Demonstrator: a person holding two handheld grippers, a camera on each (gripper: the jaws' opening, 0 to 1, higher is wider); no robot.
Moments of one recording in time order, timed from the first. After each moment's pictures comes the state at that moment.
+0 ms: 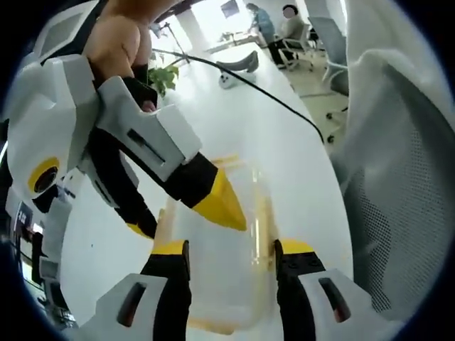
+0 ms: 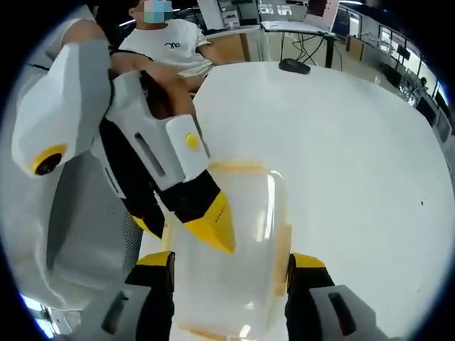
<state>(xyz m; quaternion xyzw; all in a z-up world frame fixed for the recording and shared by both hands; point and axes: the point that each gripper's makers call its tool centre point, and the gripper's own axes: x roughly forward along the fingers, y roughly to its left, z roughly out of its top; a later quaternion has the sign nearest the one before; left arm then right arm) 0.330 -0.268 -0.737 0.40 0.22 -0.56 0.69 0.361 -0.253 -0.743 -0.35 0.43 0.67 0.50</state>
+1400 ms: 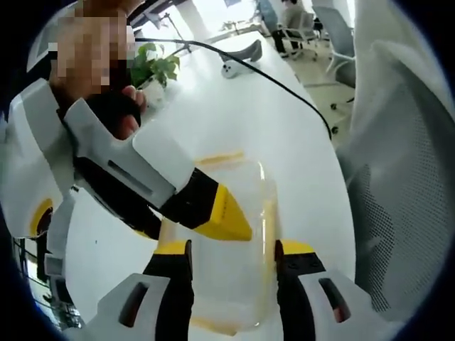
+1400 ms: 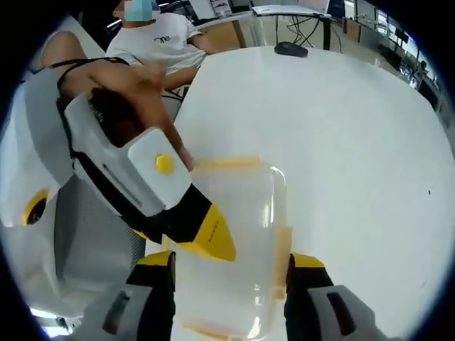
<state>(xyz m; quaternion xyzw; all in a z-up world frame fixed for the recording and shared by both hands) 0.334 -0.268 -0.738 0.42 0.24 -0.53 0.69 0.358 -0.252 -0.747 -0.35 0.47 0.65 0.48</state>
